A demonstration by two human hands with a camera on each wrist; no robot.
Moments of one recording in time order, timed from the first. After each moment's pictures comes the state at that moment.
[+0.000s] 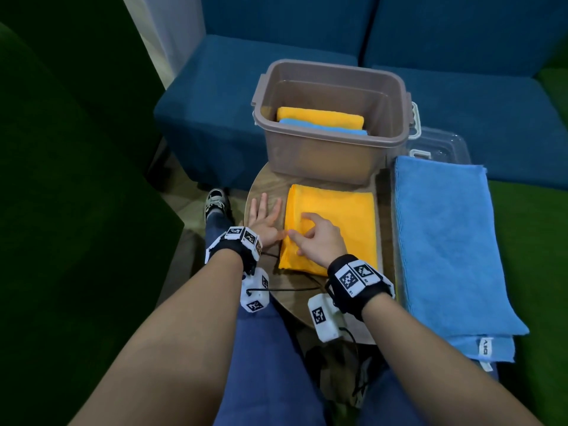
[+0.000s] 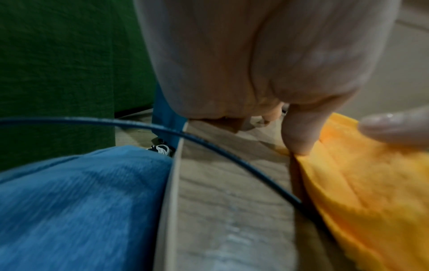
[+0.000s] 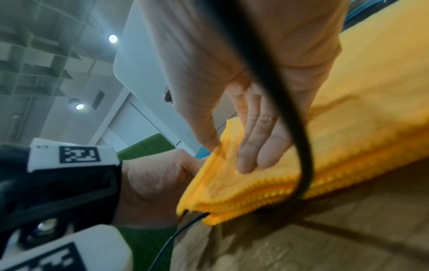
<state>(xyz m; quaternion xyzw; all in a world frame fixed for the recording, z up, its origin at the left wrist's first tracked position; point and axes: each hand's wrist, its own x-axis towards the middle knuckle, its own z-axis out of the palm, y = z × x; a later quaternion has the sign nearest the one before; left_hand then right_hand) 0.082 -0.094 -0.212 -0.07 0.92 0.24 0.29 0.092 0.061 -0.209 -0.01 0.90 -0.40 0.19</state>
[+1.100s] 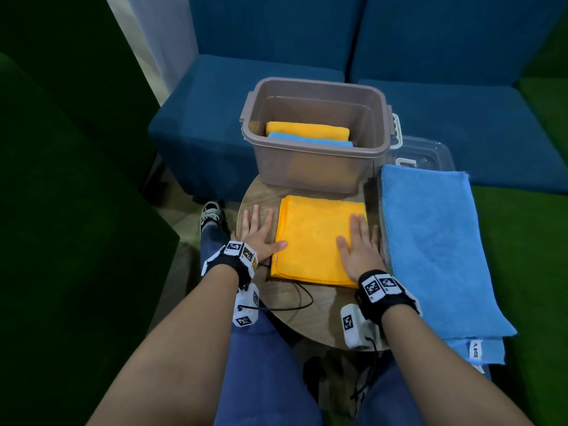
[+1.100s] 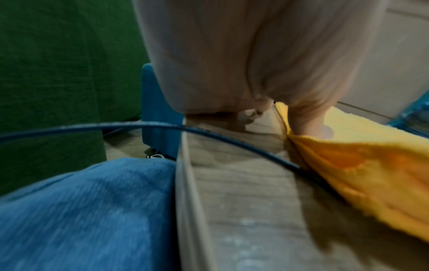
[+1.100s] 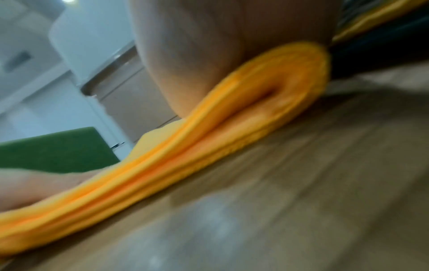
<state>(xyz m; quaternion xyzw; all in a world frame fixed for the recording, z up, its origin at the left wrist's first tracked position) 0.088 -0.095 -0.220 -0.05 0.94 0.22 0.27 0.091 0.148 -0.225 0.02 0.96 -0.21 0.18</state>
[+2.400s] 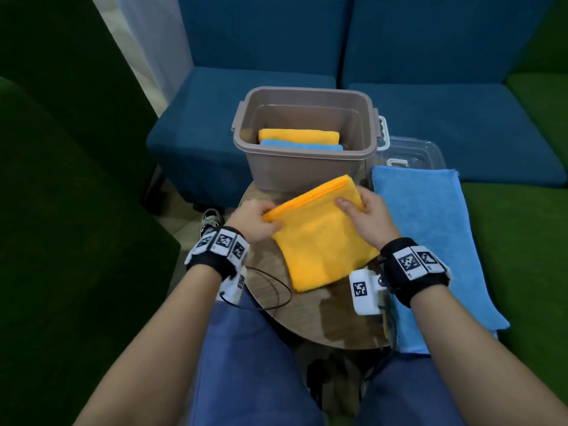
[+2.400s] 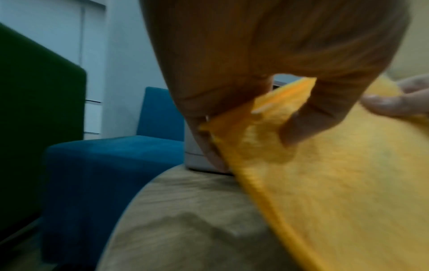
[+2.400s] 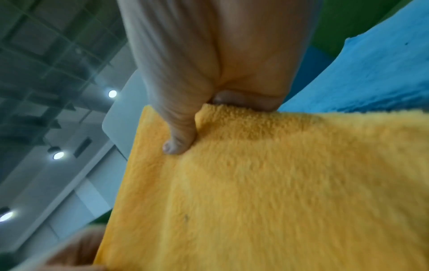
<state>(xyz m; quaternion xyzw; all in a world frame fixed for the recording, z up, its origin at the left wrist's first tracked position) 0.074 -0.088 -0.135 0.02 0.94 0.32 0.14 0.059 0.161 -0.137 -0.06 0.81 -0.57 0.07</state>
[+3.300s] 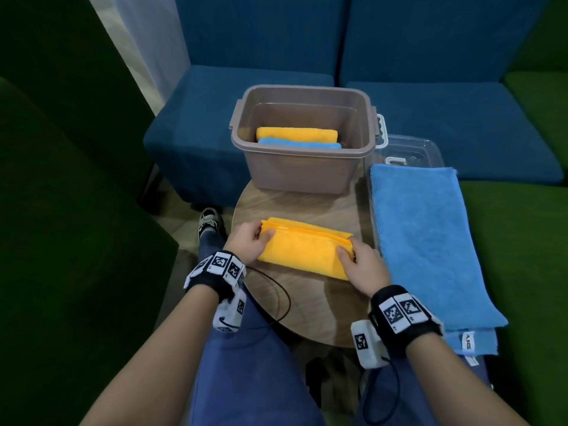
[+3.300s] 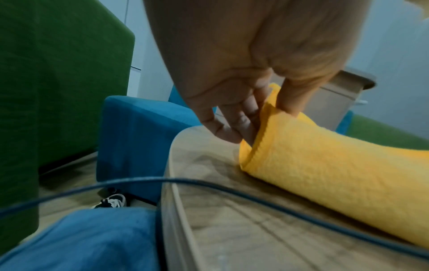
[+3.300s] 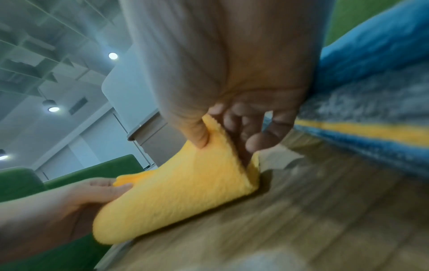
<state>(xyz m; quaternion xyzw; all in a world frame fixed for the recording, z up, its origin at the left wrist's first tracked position) 0.099 -0.096 -0.190 -0.03 0.92 0.36 0.12 0.119 0.164 -0.190 0.01 0.95 -0.28 0.15</state>
